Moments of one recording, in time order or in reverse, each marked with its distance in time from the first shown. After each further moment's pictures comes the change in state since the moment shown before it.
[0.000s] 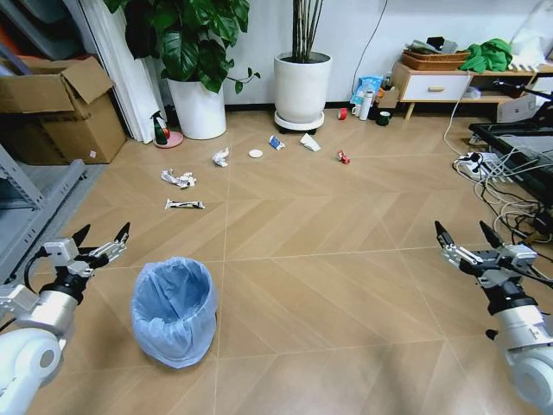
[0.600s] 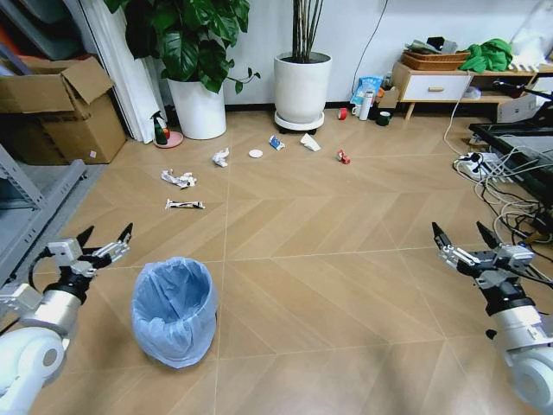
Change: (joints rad) left arm -0.021 0.045 0.073 0.027 -0.048 0.203 -0.069; right arm -0.024 -0.032 -0.011 -0.059 0.004 -0.065 -0.014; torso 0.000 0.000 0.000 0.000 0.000
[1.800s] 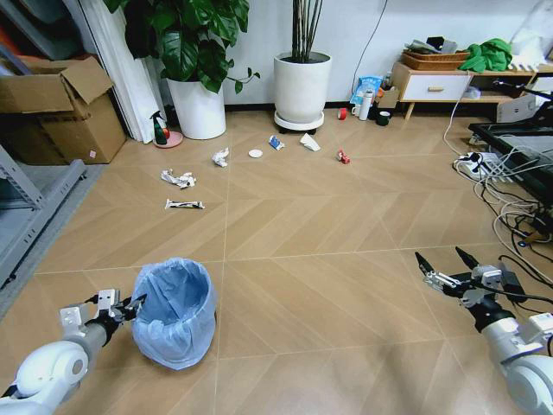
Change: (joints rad) left arm -0.051 0.032 0.185 0.227 0.001 0.153 -0.014; right arm 0.018 -0.017 -0.055 -0.085 -0.082 0.033 -0.065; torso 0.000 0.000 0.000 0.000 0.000
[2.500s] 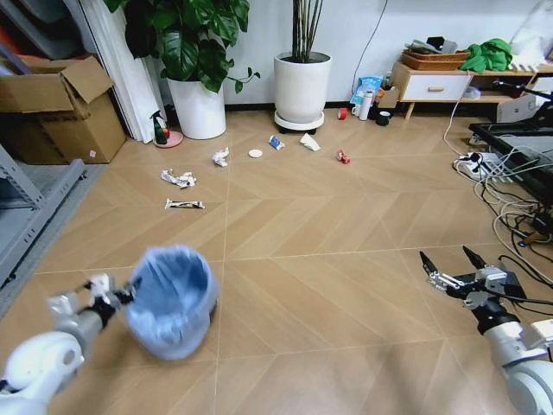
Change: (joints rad) left arm -0.010 -0.079 -0.219 -0.172 -0.055 -0.058 0.022; right arm -0.024 0.042 0.009 0.015 -0.084 0.057 0.064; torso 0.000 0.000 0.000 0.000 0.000
